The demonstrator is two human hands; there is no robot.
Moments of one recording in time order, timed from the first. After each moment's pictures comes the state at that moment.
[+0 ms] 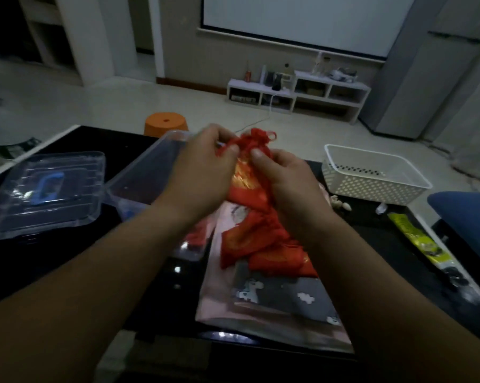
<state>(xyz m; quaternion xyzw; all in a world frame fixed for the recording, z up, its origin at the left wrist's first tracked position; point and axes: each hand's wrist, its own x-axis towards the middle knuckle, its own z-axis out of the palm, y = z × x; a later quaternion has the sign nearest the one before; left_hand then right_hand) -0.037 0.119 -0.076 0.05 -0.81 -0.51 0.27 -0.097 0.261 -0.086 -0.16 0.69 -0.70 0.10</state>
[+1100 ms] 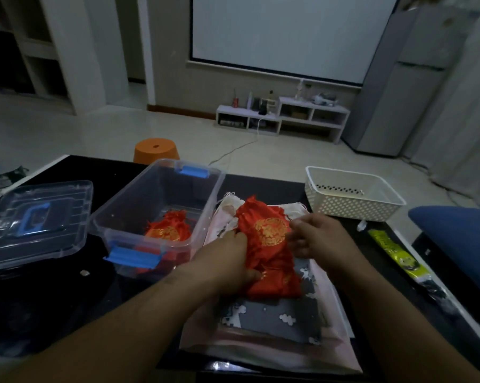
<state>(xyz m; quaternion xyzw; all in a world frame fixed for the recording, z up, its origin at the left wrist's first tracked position) -0.048 0.165 -0.145 -0.01 -0.98 -0.20 -0.06 -0.102 0.356 -0.112 -0.04 0.81 -0.58 0.07</state>
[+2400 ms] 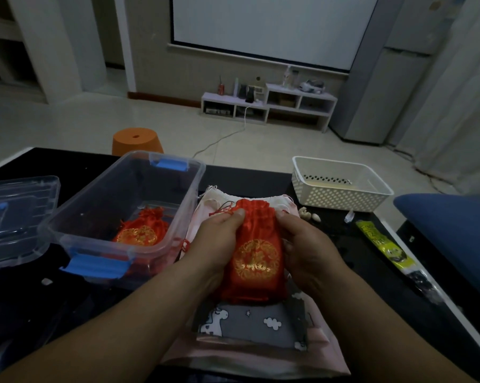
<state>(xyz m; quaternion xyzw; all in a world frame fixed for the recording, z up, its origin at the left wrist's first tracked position) -0.082 0.198 -0.147 0.19 -0.58 -0.79 0.00 -0.099 0.341 -0.118 0.09 0.61 -0.77 0.17</state>
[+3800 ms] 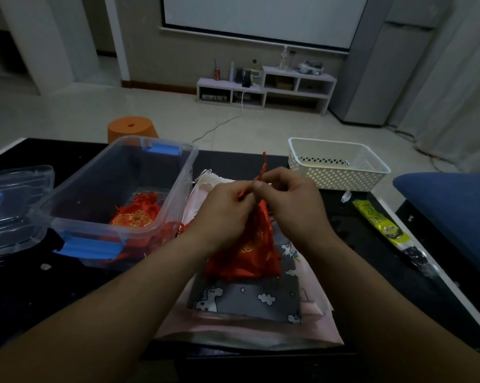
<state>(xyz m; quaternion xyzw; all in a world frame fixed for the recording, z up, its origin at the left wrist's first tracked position) -0.086 0.199 -0.138 -0.07 -0.83 -0.54 0.14 -0.113 0.345 -0.116 -0.17 0.81 -0.56 -0.07</state>
